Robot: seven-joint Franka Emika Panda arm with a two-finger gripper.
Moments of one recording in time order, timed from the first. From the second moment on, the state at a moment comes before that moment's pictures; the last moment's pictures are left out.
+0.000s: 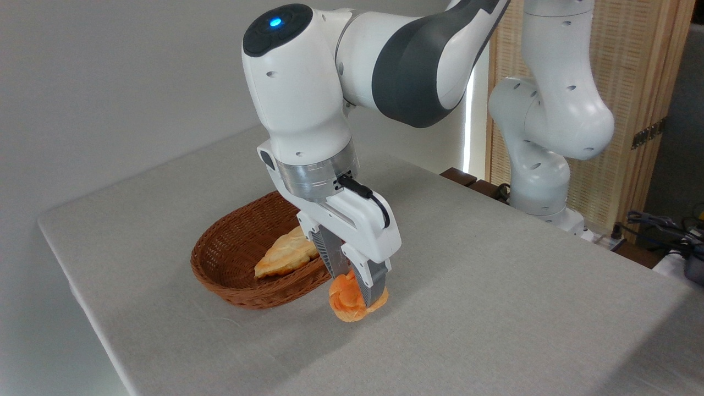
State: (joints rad) arm -0.19 0.01 0.31 -1.92 -0.05 1.78 0.91
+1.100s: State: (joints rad) arm -0.21 -0.03 0.18 -1.67 -0.07 1.78 0.86
